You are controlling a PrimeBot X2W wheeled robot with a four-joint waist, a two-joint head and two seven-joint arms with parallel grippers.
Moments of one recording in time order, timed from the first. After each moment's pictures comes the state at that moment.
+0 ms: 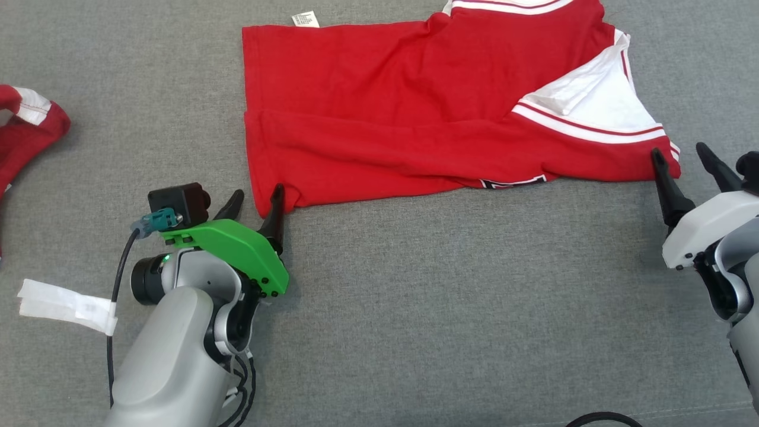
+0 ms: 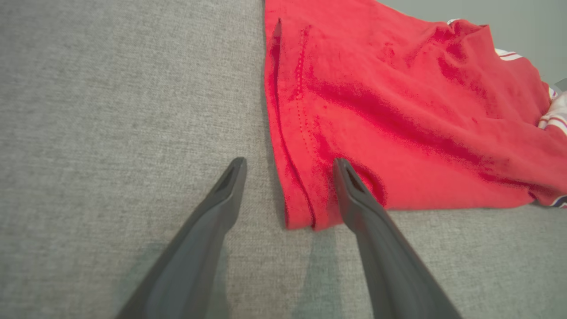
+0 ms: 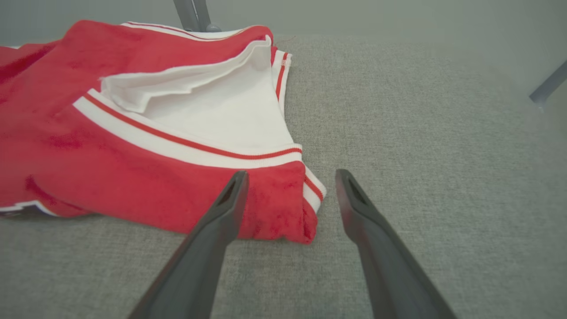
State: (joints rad) left arm -0.48 0.17 -0.39 0.40 -0.69 0.11 0.11; right arm -0.47 -0.42 0.11 0.48 0.42 0.13 -0.05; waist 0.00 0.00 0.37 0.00
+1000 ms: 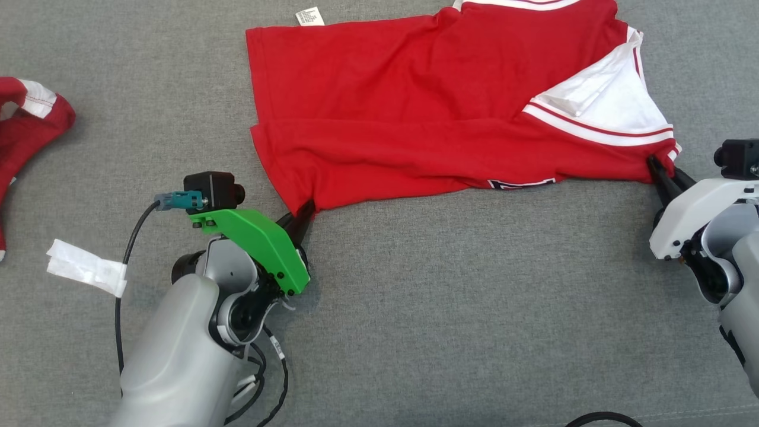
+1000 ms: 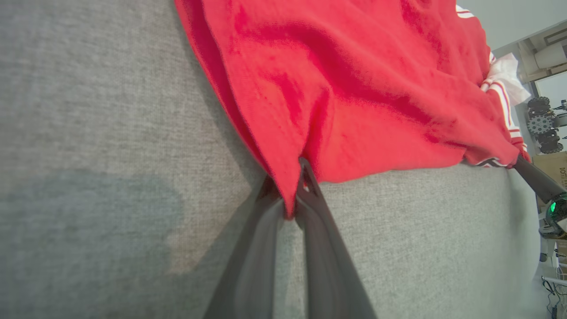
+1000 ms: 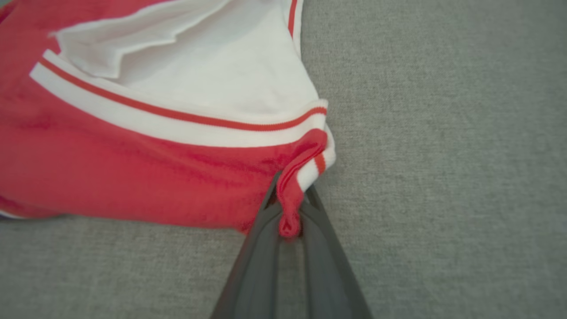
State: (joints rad) left arm -0.53 0.12 -0.42 0.45 -0.85 0.02 0.32; right arm -0.60 -0.45 0.28 0.69 0.60 0.13 0.02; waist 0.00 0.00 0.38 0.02
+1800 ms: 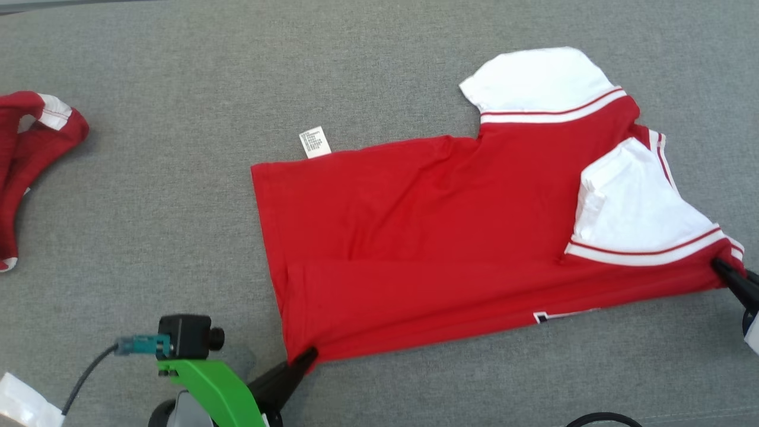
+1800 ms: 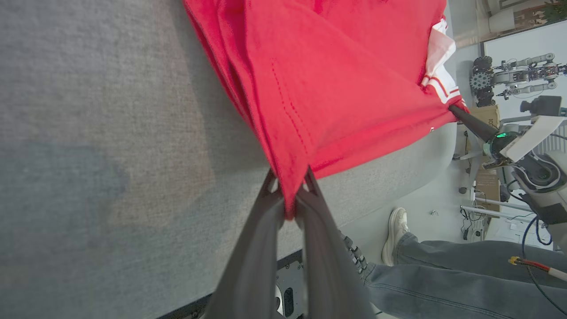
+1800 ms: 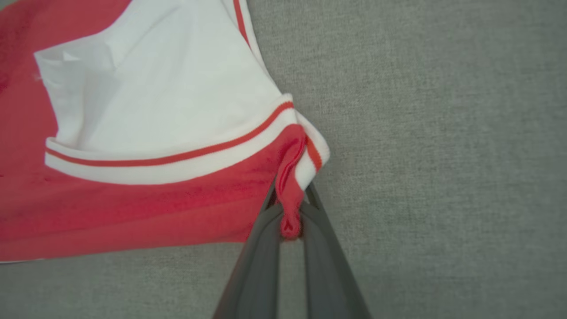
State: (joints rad) left arm 0.00 0.36 -0.36 -0.22 -1.04 0.06 0.58; right arm -0.18 -0.76 0.21 0.27 0.98 0.13 0.27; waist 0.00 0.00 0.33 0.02
